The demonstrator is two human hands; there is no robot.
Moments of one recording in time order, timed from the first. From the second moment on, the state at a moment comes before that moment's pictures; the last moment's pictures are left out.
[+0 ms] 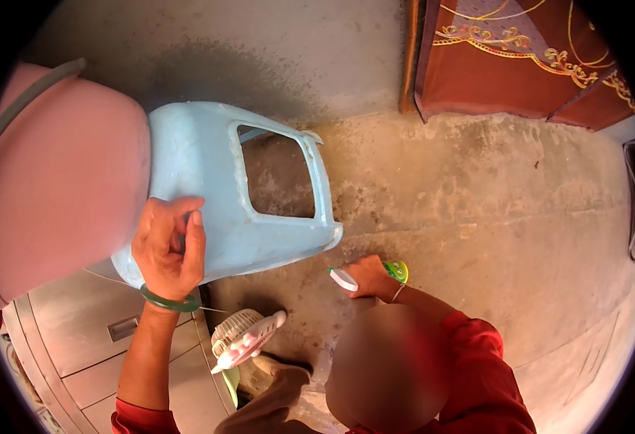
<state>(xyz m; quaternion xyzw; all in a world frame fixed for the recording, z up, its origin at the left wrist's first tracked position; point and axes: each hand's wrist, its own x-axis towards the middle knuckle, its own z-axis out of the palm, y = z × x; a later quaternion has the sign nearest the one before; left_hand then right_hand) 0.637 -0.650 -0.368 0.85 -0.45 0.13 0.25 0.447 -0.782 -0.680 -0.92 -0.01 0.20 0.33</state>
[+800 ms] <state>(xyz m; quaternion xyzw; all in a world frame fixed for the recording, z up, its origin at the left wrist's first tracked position) 0.637 -0.648 -0.371 0.84 -0.44 0.13 0.29 0.474 -0.735 -0.634 -0.90 -0.04 0.03 0.44</state>
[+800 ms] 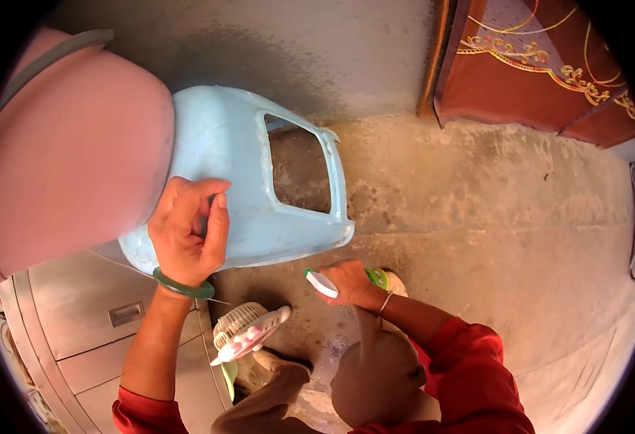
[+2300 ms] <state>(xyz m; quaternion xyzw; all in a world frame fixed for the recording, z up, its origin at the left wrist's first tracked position) 0.458 -0.456 -0.369 0.86 -0.09 -0.12 0.49 0.550 -0.566 -0.620 -0.92 0.00 0.04 0.39</state>
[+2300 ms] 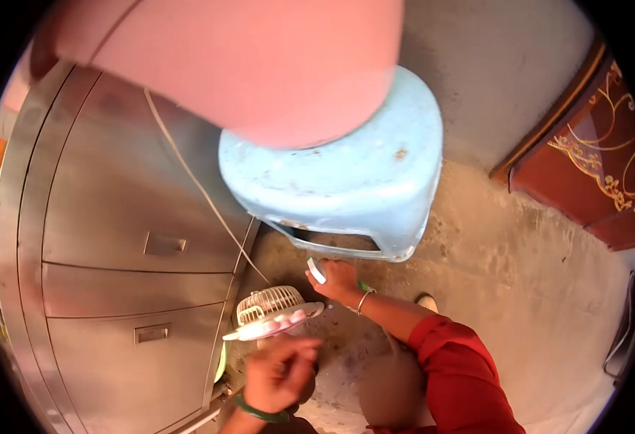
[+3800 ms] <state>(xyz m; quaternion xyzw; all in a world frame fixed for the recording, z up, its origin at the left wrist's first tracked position) 0.457 -0.411 -0.396 0.94 -0.05 0.06 0.33 0.515 -0.532 -0.346 -0.66 -0.12 -0.06 0.74</state>
